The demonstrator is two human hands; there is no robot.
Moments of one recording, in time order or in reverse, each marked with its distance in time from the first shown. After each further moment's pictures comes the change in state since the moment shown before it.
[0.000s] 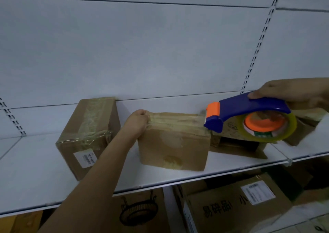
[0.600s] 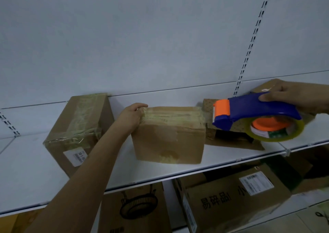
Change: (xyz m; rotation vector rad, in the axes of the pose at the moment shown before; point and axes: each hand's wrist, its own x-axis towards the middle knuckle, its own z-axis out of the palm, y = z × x) left_hand 0.004 0.001 0.001 0.115 -0.016 0.137; right_hand 0.007 0.061 -0.003 0.054 0.170 0.063
